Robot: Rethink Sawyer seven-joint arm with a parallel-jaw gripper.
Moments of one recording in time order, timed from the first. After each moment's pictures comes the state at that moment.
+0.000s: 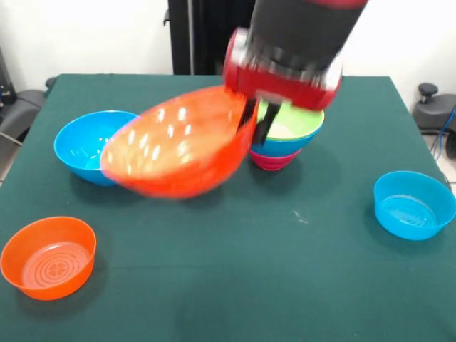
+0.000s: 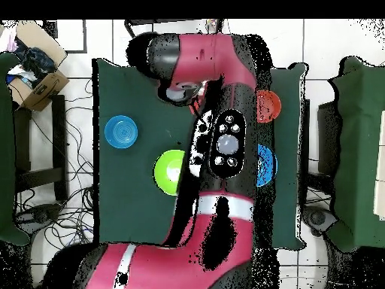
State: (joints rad) arm -0.06 -0.46 -0.11 0.88 -0.17 1.25 1.84
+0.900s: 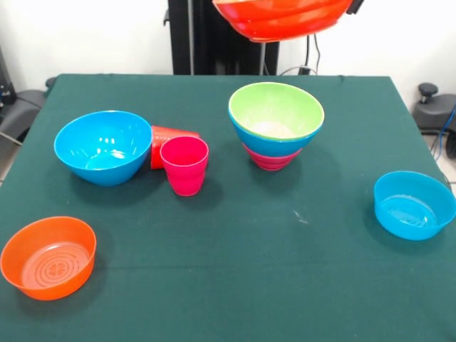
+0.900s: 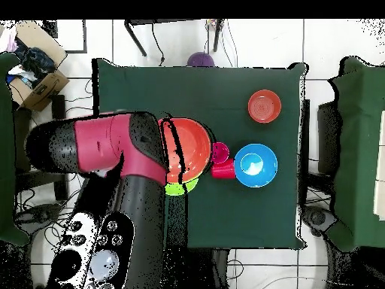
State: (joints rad) arm 0.25 -0.75 -0.29 1.35 -0.15 1.06 2.05
